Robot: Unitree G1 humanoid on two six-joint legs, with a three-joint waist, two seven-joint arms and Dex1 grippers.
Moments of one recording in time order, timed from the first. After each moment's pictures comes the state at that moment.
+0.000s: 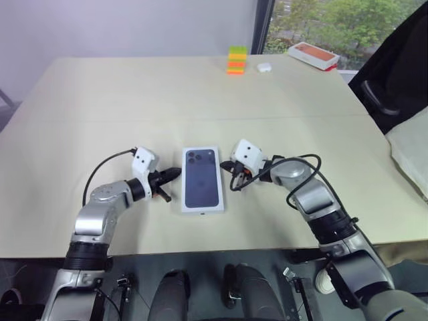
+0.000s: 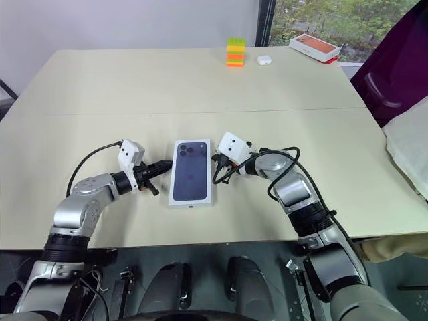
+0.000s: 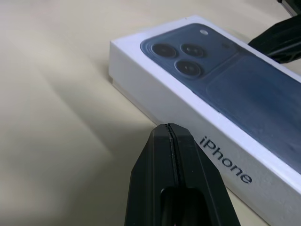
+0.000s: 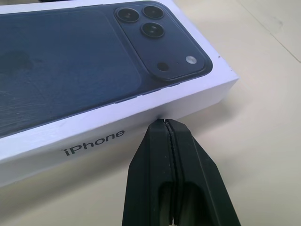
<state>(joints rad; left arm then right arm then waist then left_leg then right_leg) -0.37 0.44 0.06 0.06 -0.37 0.47 -0.80 -0.63 -0.40 0.28 0.12 -0.02 0.38 0.84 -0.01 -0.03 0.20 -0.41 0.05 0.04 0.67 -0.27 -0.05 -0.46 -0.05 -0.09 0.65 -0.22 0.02</state>
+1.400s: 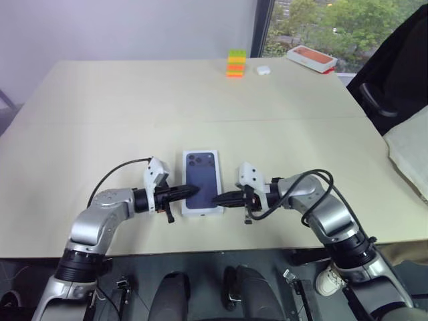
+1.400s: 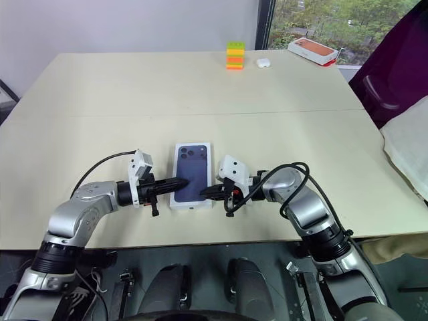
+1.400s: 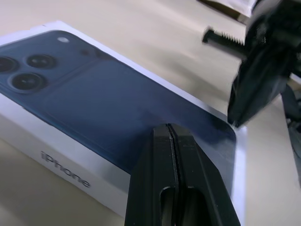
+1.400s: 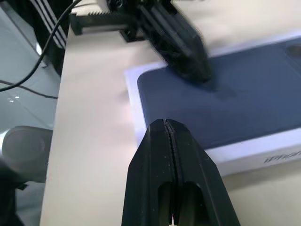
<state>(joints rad) -0.28 0.52 -0.03 -0.09 -0.46 0.55 -0.99 -0.46 -0.49 0.30 -0.19 0.24 0.57 1.08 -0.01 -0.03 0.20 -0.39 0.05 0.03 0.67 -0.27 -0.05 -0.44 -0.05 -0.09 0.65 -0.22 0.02</state>
